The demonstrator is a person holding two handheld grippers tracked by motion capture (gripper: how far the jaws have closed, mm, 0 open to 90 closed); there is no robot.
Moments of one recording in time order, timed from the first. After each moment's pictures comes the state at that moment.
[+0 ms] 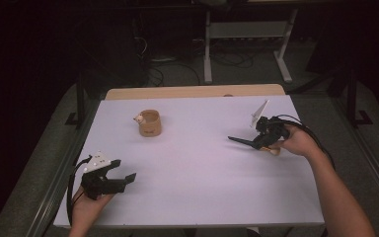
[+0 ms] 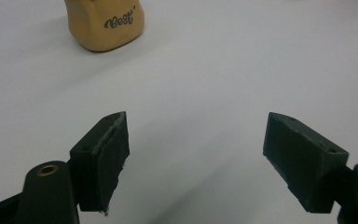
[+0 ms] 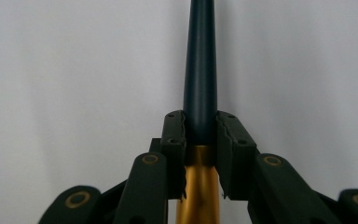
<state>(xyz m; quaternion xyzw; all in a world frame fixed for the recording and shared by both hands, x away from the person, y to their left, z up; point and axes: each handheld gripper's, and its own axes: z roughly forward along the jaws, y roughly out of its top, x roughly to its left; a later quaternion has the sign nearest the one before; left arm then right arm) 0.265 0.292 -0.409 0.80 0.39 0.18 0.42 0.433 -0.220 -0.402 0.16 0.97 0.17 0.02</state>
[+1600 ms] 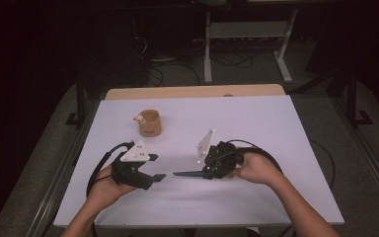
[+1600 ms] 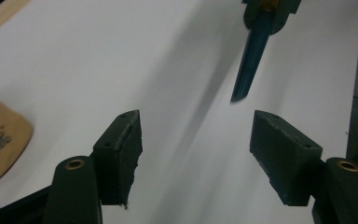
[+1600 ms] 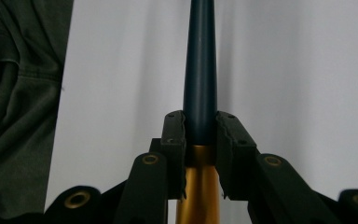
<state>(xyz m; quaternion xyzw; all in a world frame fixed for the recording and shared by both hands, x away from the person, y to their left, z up) 0.281 0.199 -0.356 0.91 0.17 0.11 0.36 0.323 -0.060 -0.359 -0.03 0.98 0.22 0.02</state>
